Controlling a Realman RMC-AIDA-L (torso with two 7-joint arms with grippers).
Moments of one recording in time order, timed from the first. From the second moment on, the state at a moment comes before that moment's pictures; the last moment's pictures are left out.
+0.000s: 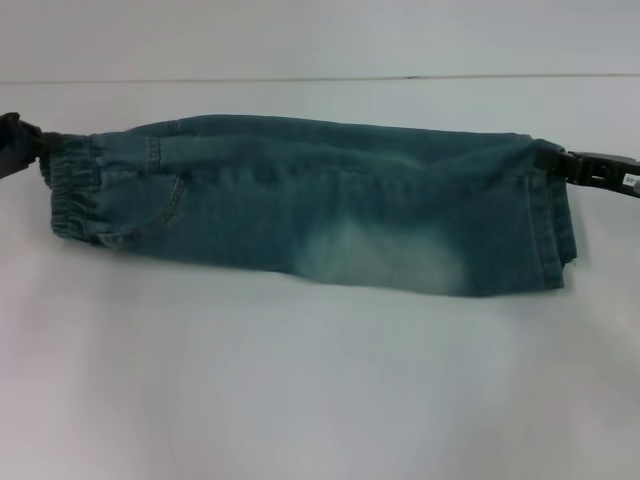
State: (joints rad) left arm -0.62 -2.00 0.41 0.76 2.33 1.20 -2.50; right arm 0.58 2.07 -0.47 -0.60 -2.07 -1.12 1.78
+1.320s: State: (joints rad) left arm -0.63 -2.11 0.42 0.68 2.11 0.97 -2.03; right arm 0.72 2.08 -0.54 -0.44 -1.87 -0.74 1.53
